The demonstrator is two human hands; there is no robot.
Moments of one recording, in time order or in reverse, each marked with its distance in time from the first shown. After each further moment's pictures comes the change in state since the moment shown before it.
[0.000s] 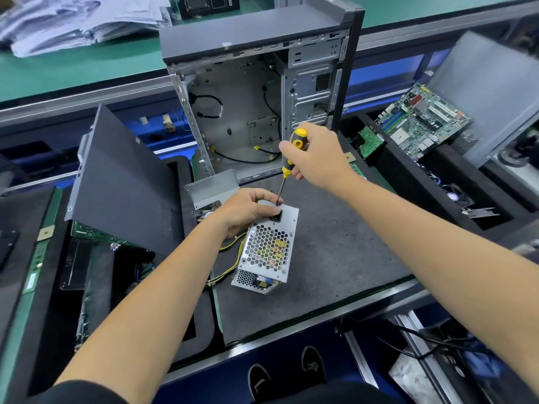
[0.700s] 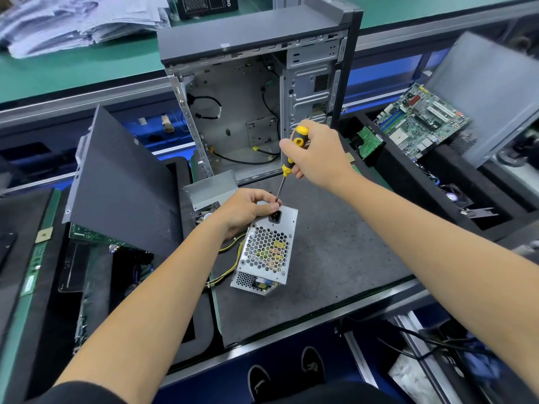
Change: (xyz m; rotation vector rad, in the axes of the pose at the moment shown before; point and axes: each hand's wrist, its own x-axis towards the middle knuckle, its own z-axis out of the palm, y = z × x) left_hand 0.002 0.000 0.001 0.017 0.016 -0.007; right_hand 0.003 0.002 -0.001 0.037 0.027 -0.009
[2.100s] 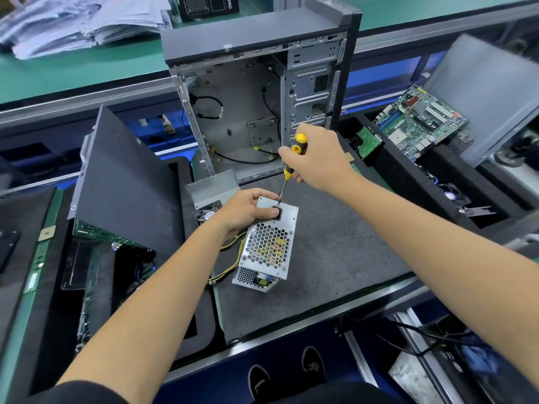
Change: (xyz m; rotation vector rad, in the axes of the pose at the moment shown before) left_hand -0.005 -0.007 -0.002 -0.080 -0.025 0.023; right_hand -0.012 -0.010 -0.003 -0.167 -0.039 -0.017
